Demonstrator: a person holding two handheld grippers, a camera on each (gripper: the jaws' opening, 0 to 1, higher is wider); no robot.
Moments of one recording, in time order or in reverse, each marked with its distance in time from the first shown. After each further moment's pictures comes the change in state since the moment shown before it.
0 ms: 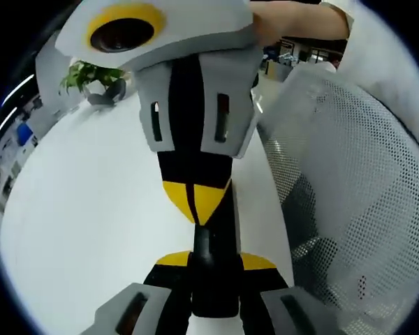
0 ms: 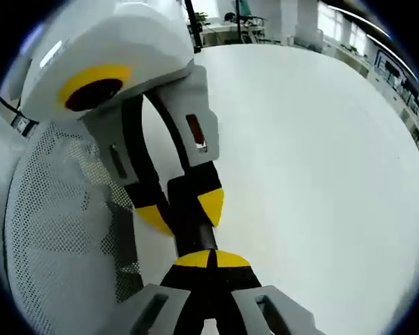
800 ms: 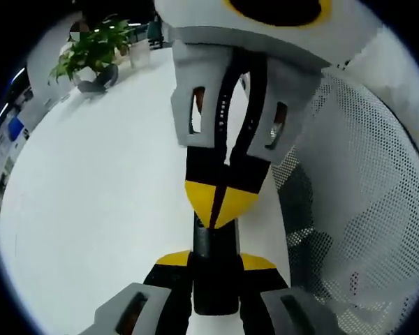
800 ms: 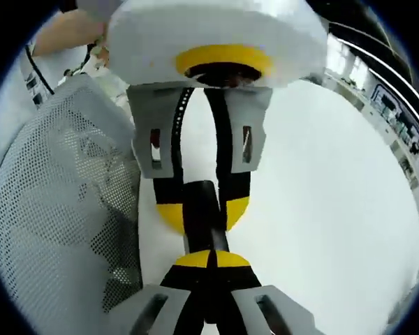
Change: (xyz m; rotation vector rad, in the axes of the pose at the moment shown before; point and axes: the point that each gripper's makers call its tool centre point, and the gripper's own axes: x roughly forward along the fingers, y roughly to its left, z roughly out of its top) left arm 0.001 0.000 0.001 -0.006 0.138 -0.053; right arm -0.003 0.012 0.000 -0.040 -0.190 -0.068
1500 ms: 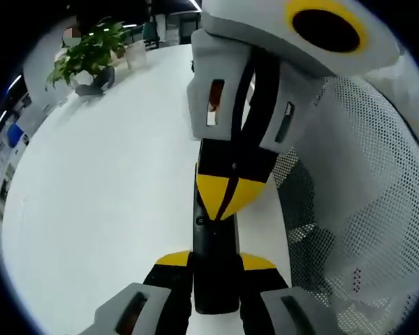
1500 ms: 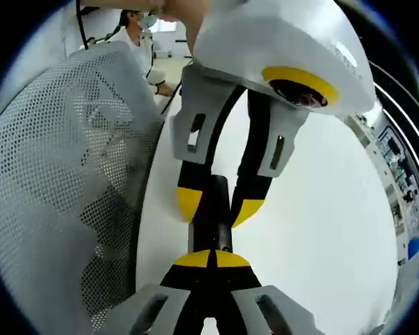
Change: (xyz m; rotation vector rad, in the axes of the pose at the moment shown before) left arm 0.000 0.000 -0.001 0.026 0.023 0.008; right arm 0.000 0.004 -0.006 -0.316 0.065 -0.096
